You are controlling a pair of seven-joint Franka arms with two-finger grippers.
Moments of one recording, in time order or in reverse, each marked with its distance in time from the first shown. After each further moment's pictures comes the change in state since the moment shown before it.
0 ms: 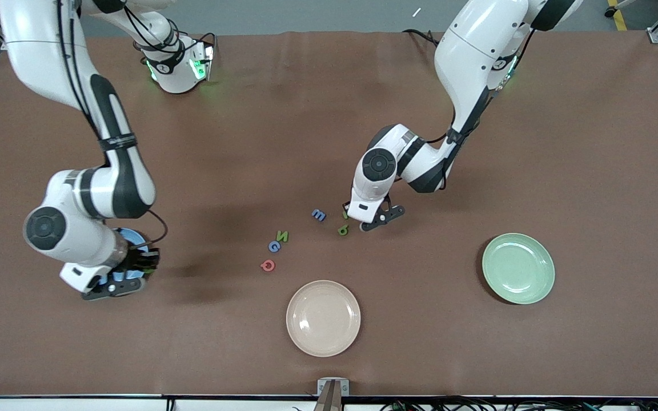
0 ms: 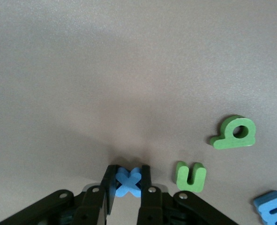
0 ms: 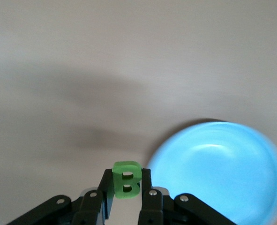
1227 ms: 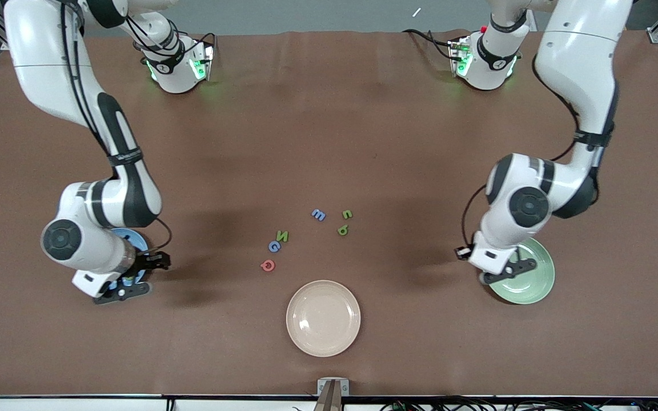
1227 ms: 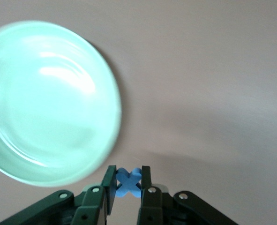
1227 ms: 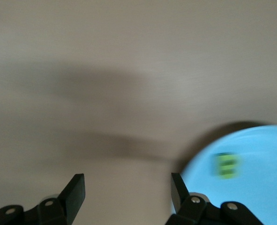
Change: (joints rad) left arm 0.409 -0.139 0.105 0.015 0.103 -0.096 0.594; right arm 0.047 0.072 0.076 0.018 0.036 0.023 0.208
